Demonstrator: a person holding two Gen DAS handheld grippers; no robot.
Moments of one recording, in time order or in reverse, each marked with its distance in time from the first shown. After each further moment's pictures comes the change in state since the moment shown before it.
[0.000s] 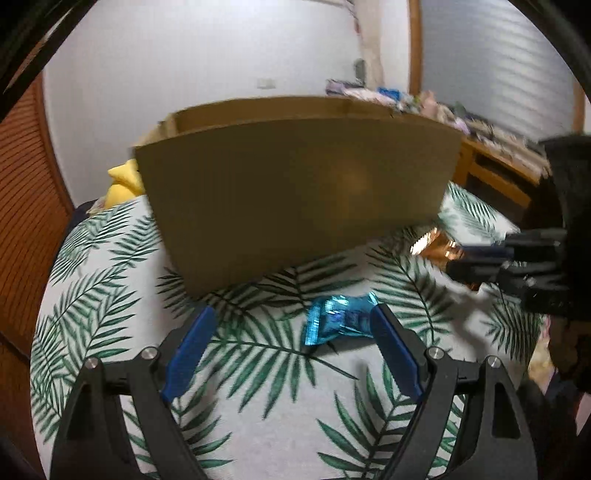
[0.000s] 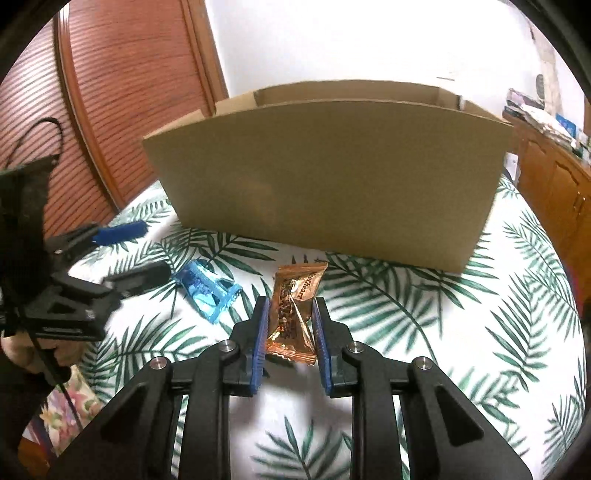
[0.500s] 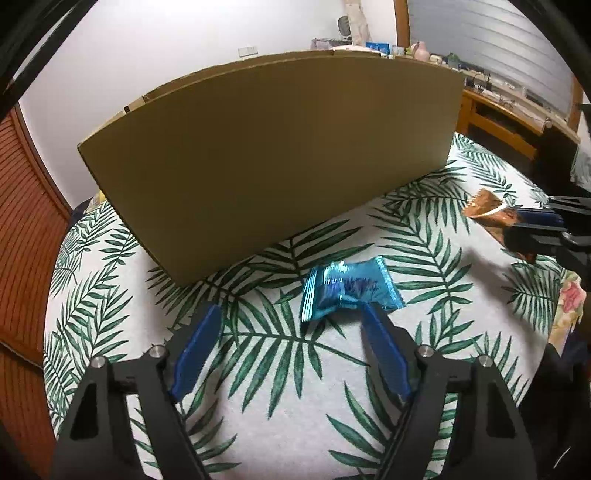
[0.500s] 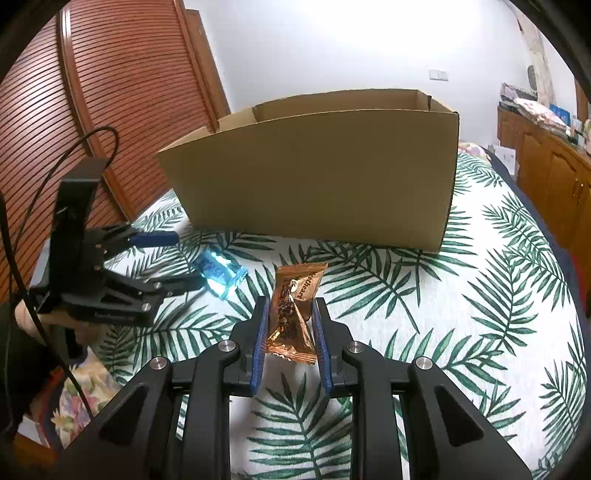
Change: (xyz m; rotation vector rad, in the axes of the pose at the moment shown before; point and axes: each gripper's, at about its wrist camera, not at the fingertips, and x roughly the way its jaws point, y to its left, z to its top) left arm 0.021 -0.009 0.005 0.099 0.156 0.048; right arm -0.024 0.000 -0.017 0.021 -0.035 0.022
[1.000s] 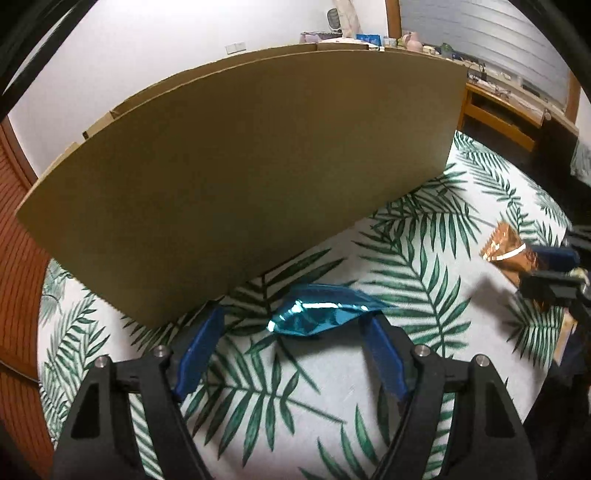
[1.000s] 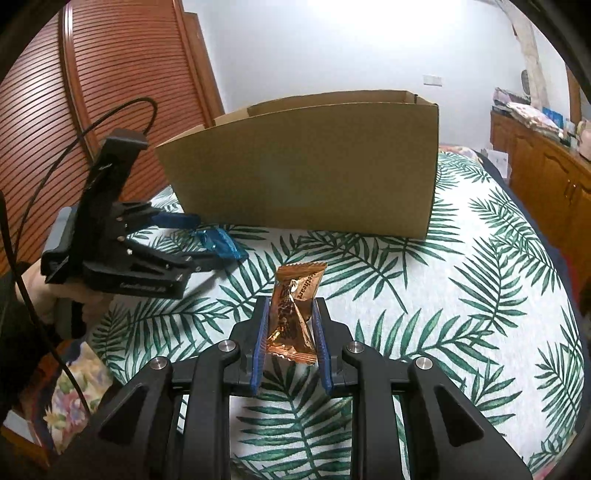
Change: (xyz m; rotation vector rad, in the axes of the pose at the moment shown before) left arm 0.020 -0.018 0.031 0.030 0.021 -0.025; right arm -0.007 -0.006 -0.016 0.010 -0.023 -0.019
